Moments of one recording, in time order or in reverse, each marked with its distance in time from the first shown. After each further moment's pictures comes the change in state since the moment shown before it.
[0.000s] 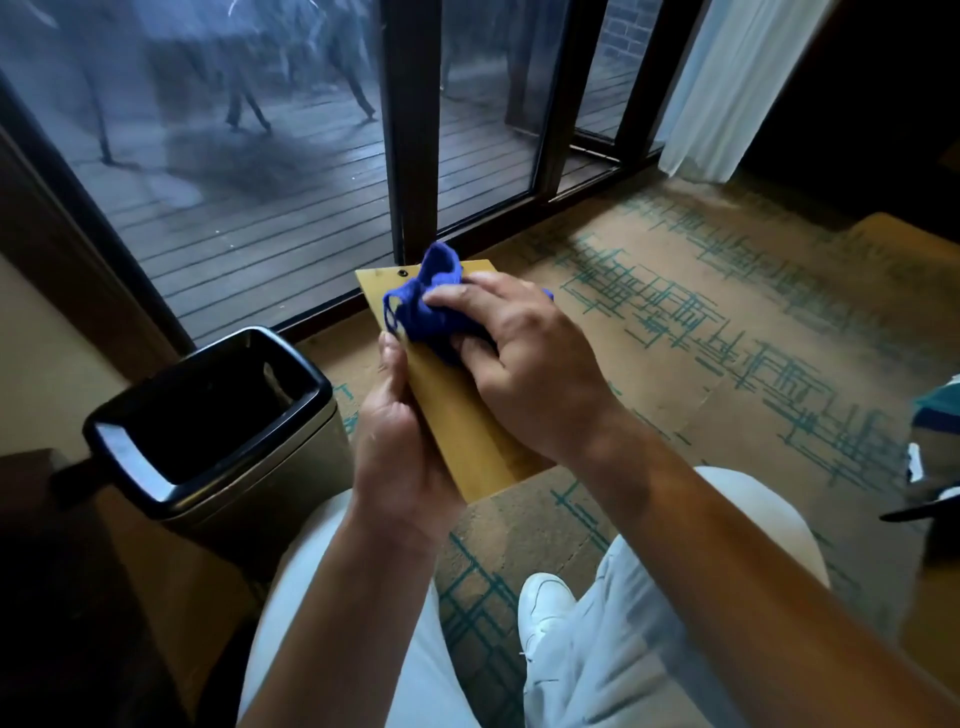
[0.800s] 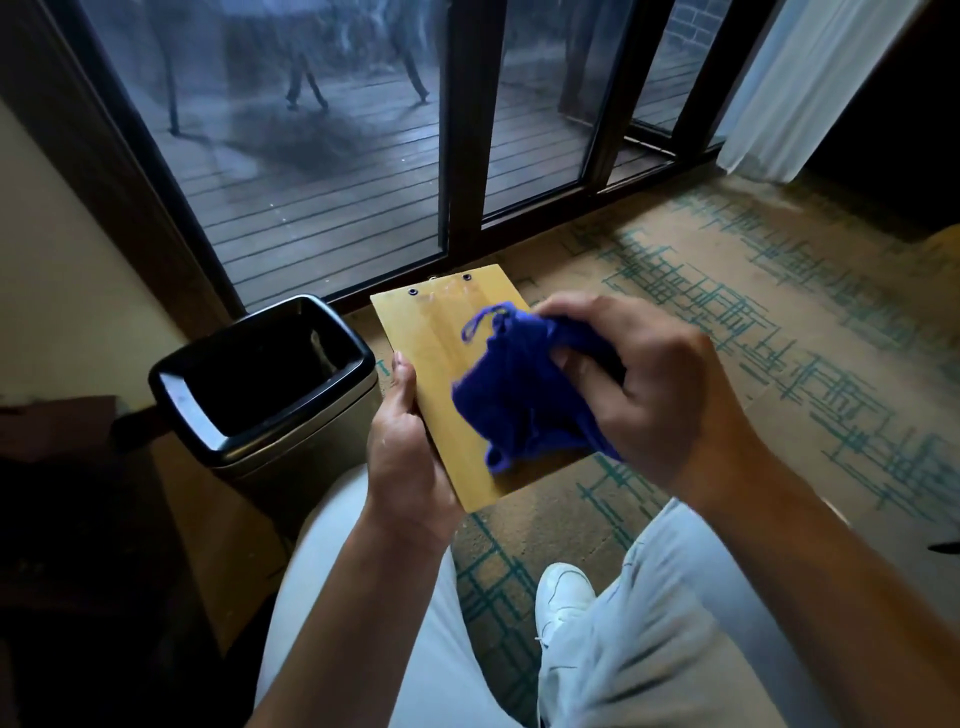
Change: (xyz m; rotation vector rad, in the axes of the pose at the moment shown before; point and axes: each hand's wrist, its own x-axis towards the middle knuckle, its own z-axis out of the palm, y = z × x) left_hand -0.023 0.009 -0.025 -0.015 0.229 -0.058; right_hand -0.039 0.022 -0.021 0.007 0.104 -0.186
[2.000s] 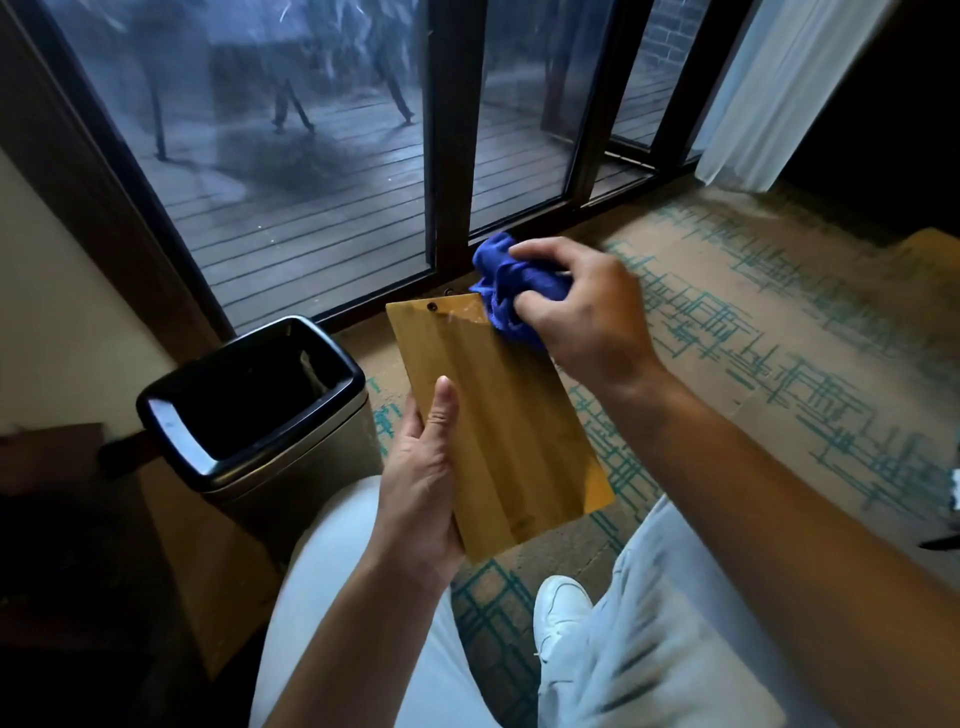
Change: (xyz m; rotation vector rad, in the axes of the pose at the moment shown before) left_hand -0.010 -0.012 -0.012 0.301 -0.050 0.092; right_hand 0.064 0.013 0.031 0.222 0.133 0.380
